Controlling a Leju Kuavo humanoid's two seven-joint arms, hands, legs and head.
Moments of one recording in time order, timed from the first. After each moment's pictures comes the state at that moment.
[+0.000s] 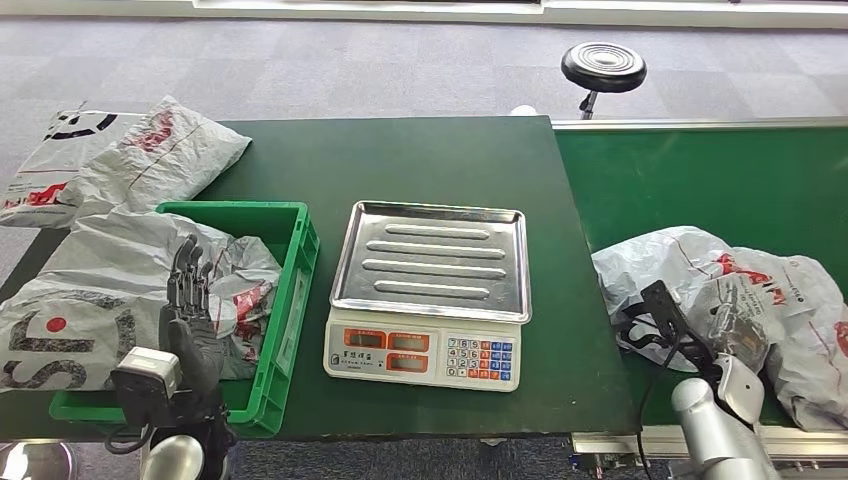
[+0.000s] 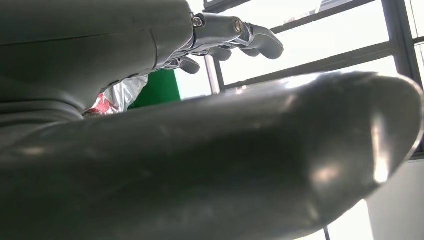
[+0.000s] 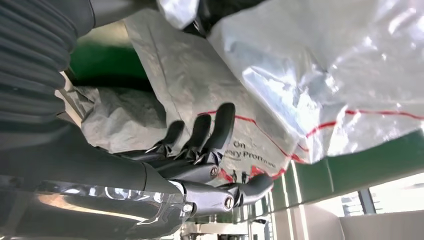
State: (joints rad) left arm 0.11 -0.12 0.03 -1.66 -0.12 0.06 -0.33; right arm -0.44 -0.13 -0.24 -0.57 1.18 -0.43 -0.06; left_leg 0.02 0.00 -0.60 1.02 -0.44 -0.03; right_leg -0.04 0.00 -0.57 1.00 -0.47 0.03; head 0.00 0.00
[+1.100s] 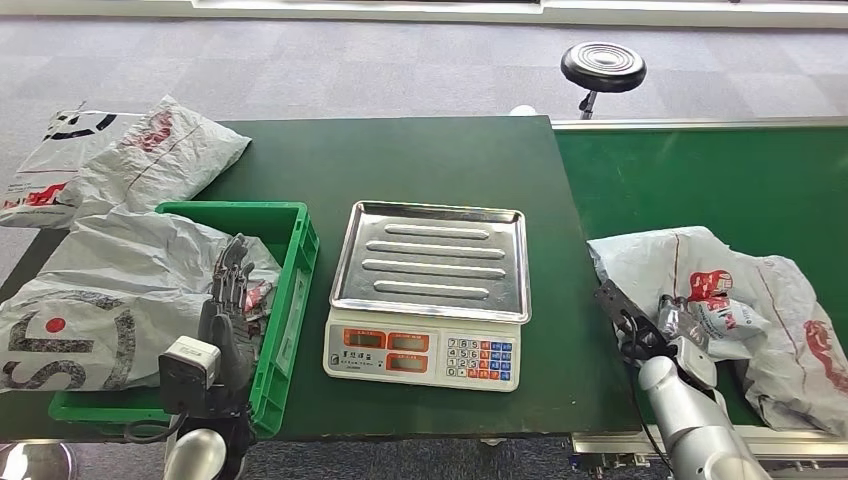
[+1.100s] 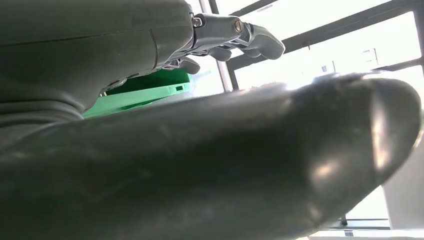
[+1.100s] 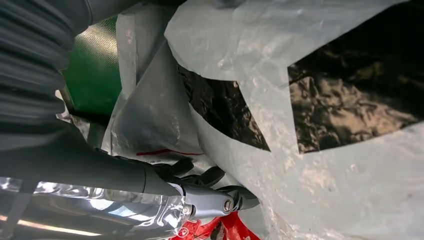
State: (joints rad) left arm 0.08 -0.11 -0.04 -1.59 -0.14 0.03 -0.30; right arm -0.55 -0.07 -0.19 -0.42 1.22 -0.13 0.08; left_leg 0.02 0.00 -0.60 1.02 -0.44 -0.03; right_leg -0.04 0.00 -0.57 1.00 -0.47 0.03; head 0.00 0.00
